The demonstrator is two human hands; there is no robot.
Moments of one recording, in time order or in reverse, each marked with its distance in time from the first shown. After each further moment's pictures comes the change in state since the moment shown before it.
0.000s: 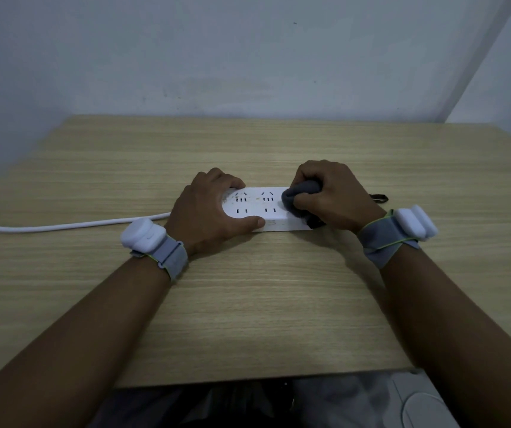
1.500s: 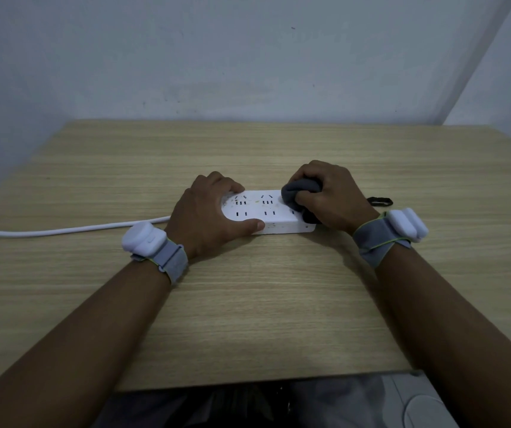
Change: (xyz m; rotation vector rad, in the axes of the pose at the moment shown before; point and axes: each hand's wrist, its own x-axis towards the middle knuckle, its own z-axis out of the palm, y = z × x) left_hand -0.002 0.002 0.000 -0.025 0.017 -0.007; right_hand 0.003 0.006 0.006 -0.004 0.039 0.041
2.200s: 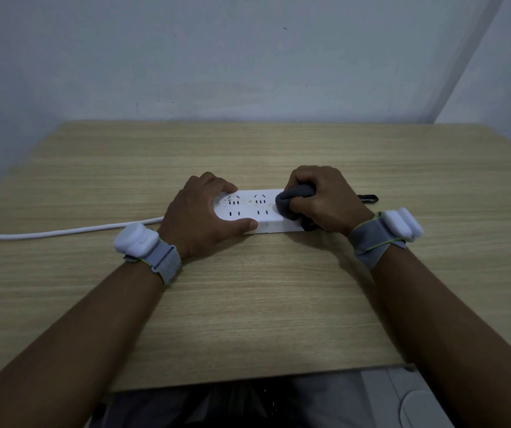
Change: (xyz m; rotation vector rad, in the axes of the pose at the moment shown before) left_hand 0.000 -0.001 0.000 -0.011 0.001 -0.003; right_hand -0.008 -0.006 -0.006 0.065 -0.028 -0.023
